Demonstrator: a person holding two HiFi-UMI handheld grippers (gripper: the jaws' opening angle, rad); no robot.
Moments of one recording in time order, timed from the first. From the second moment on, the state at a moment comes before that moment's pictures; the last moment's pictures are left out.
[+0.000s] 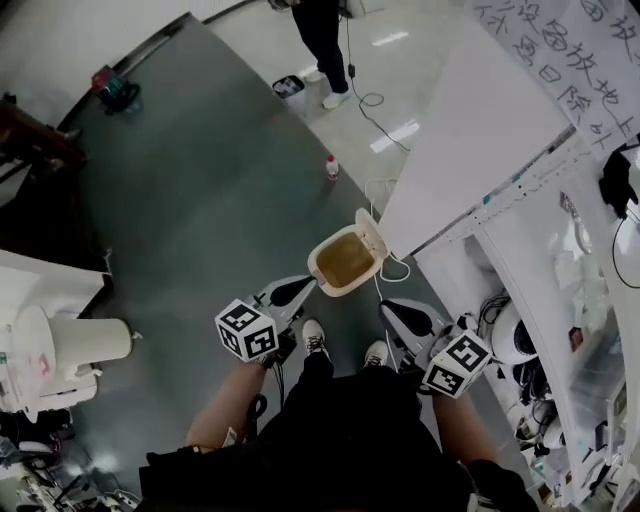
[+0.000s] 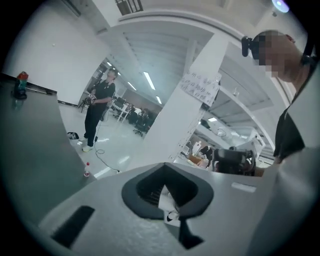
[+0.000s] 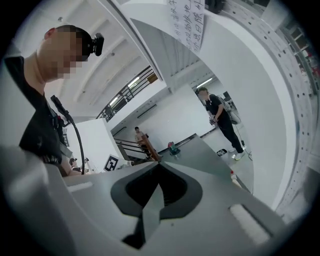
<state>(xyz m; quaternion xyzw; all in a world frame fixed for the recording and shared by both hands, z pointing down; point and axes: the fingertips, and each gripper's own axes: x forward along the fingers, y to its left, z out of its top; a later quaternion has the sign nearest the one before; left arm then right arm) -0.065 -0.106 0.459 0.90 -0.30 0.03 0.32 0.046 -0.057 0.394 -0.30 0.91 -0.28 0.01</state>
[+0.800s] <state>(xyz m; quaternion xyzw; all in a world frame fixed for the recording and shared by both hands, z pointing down) -0.087 -0.017 0.350 0.90 -0.33 -0.04 0.26 0.001 -0.029 0.327 -0.22 0.95 -0.24 0.01</state>
